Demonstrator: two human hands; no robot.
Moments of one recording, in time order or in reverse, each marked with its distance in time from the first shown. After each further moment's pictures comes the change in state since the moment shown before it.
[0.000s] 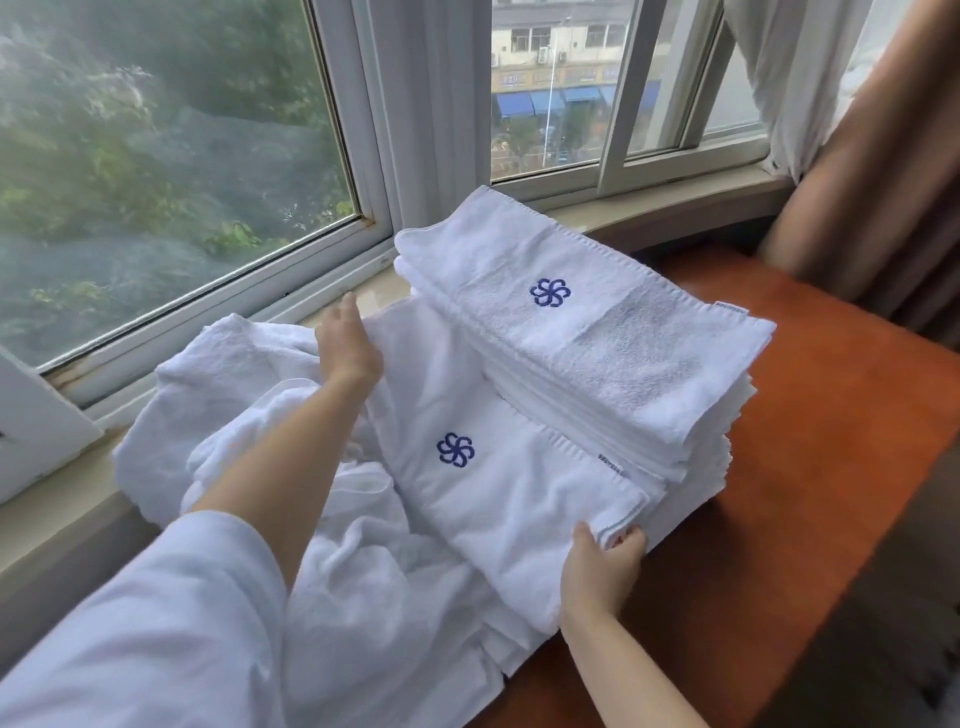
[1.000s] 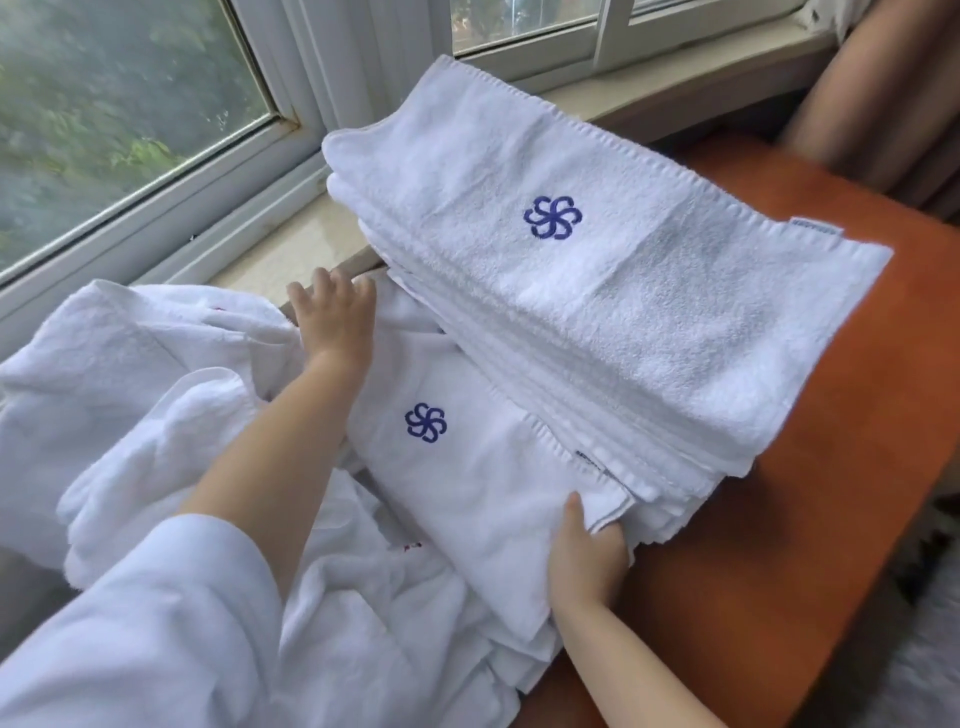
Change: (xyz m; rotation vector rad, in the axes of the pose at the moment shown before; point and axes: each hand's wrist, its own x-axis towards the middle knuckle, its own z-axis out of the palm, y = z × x) left_hand 0.035 -0.020 0.088 1.085 -0.103 0.350; right_hand 0.033 0.046 0.038 -0.213 0.033 0.103
